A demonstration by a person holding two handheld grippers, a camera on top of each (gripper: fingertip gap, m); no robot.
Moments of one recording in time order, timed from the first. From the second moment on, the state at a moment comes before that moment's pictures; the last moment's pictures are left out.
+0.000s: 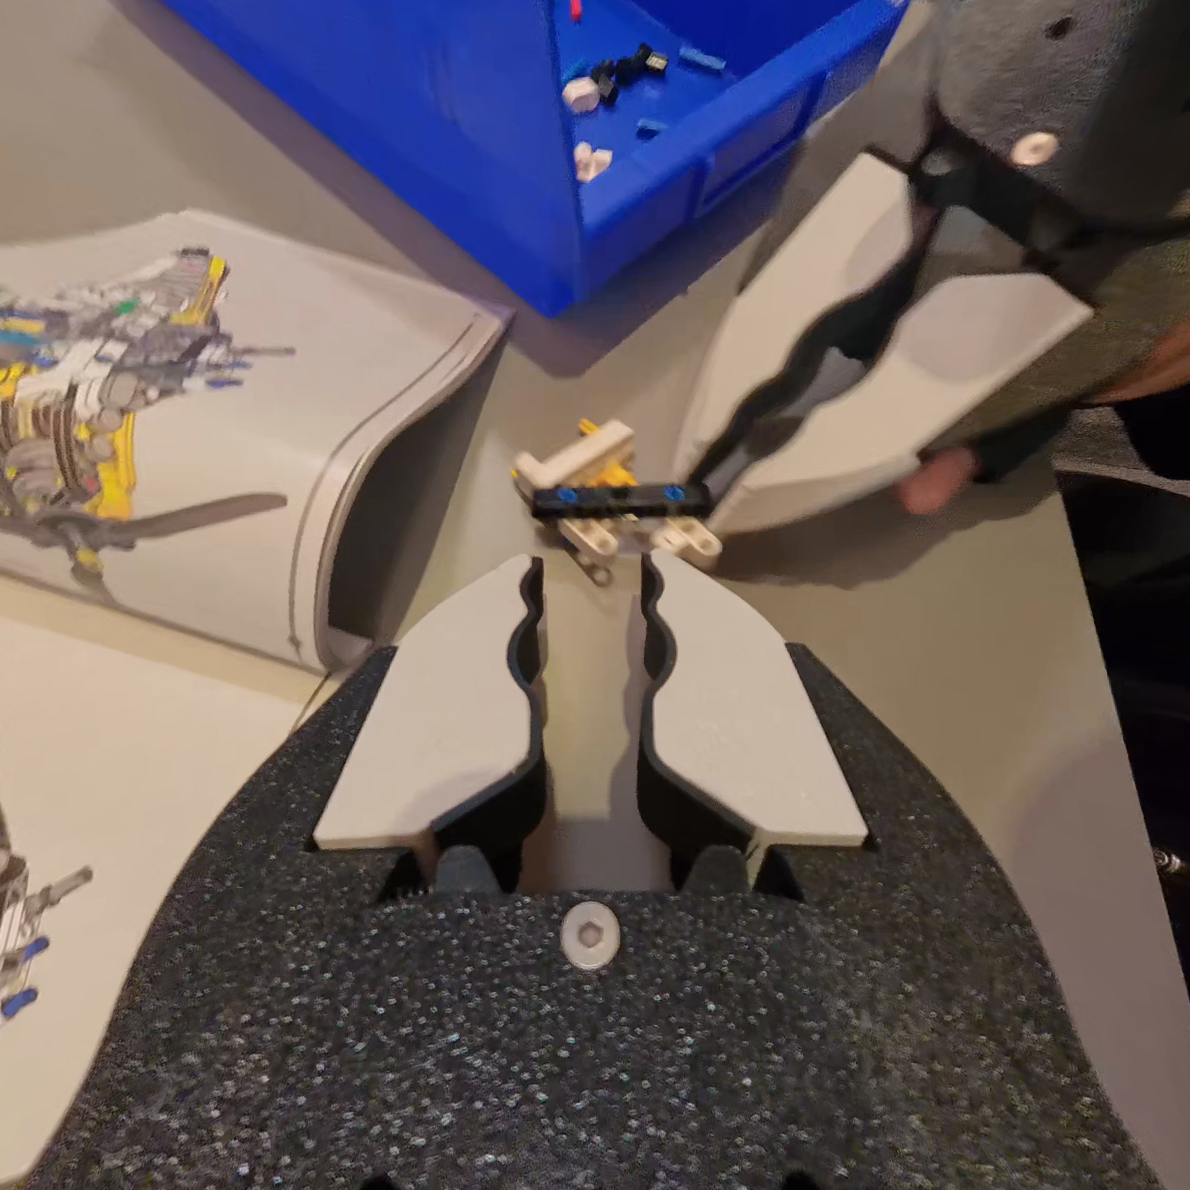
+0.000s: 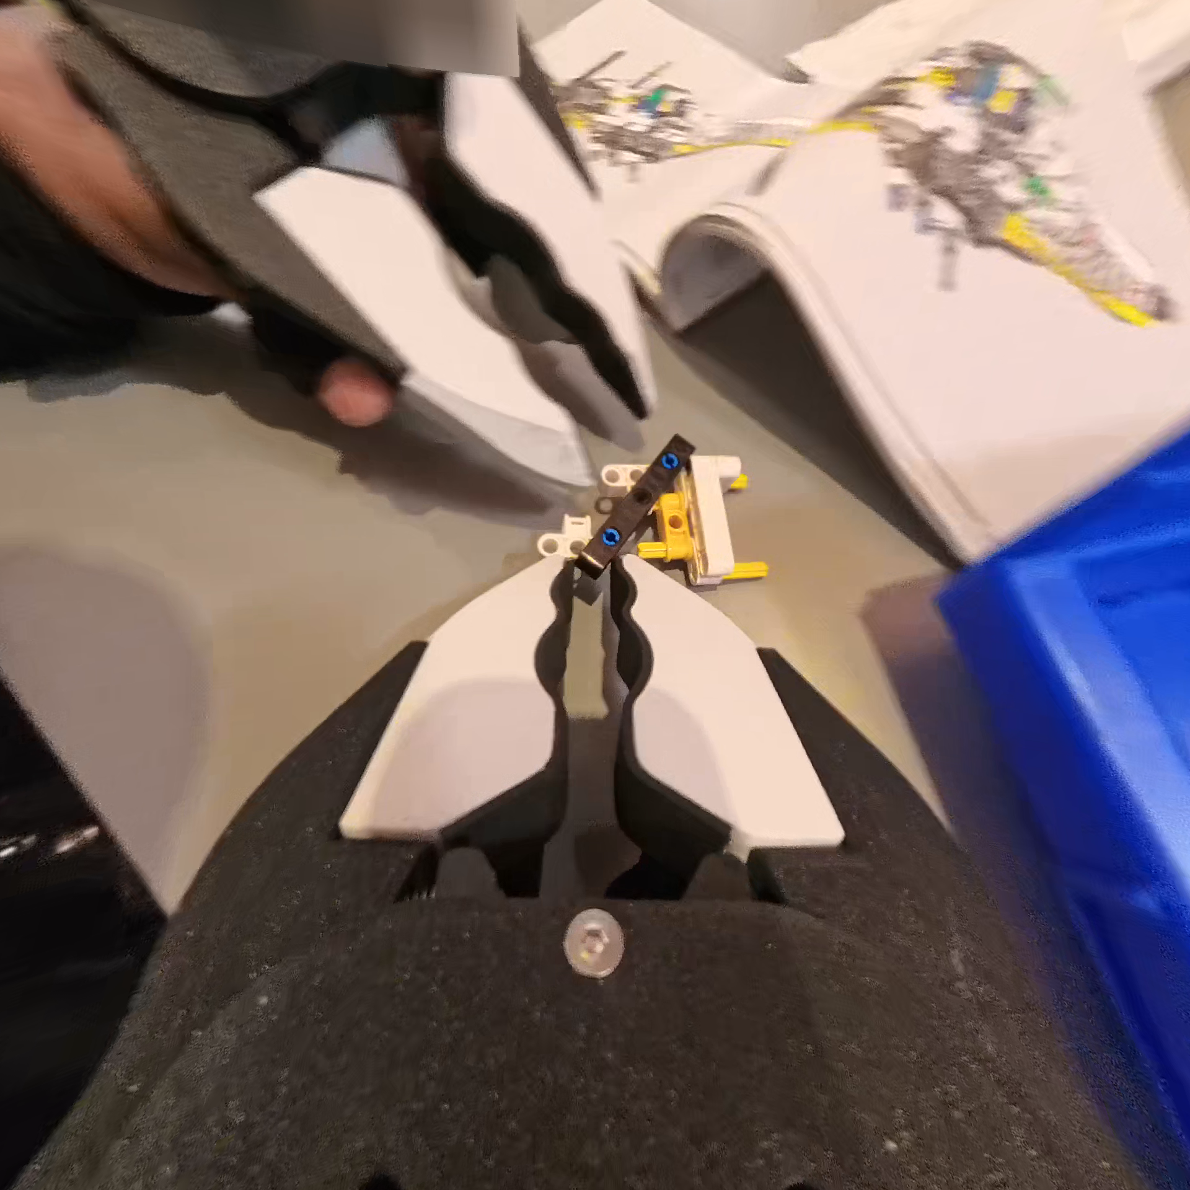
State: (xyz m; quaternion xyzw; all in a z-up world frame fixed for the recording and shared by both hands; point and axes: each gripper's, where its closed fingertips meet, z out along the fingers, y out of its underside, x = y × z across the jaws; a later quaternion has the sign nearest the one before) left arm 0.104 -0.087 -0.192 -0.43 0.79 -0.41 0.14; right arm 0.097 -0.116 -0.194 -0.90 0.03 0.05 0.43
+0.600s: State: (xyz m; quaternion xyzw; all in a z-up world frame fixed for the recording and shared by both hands) left arm 0.082 -0.090 -0.189 -0.41 0.80 -0.43 0.07; right arm 0.113 -0.111 -0.189 -0.90 -0.14 0.01 0.42
